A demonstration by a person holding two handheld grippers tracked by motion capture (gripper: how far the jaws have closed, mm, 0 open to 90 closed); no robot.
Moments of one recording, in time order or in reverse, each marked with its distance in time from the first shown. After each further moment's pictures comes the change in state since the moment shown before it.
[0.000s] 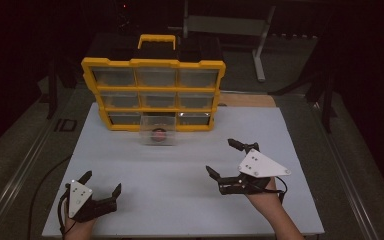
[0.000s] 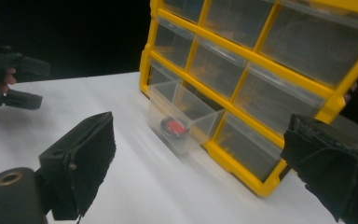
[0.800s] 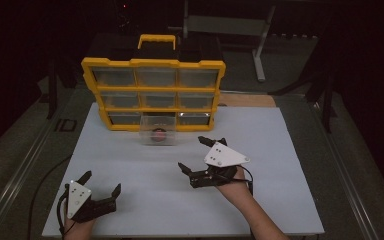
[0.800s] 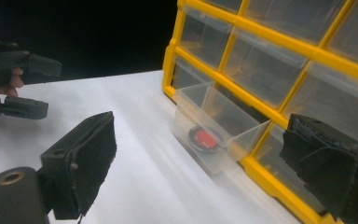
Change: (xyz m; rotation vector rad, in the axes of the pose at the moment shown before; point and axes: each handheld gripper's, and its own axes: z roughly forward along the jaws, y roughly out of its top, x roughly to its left) left arm 0.000 0.000 -0.001 -0.015 -0.005 -0.003; right arm 0.021 -0.005 0.069 0.028 0.089 0.029
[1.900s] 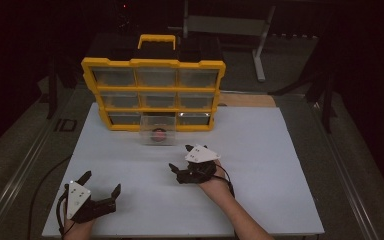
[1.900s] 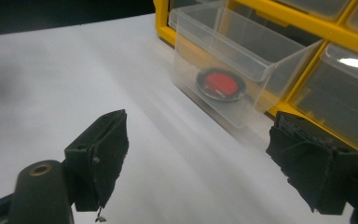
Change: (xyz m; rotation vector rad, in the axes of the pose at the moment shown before) left arm 0.000 0.000 -0.001 -0.004 -0.004 0.000; right arm 0.002 -0.059 0.071 0.154 -0.013 0.086
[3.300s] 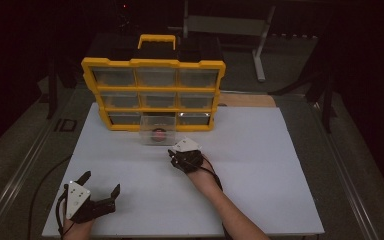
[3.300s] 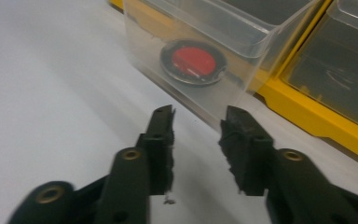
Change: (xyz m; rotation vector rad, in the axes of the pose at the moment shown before) left arm 0.001 0.000 -0.001 0.007 0.002 0.003; right arm -0.003 0.000 0.056 0.125 -0.145 0.065
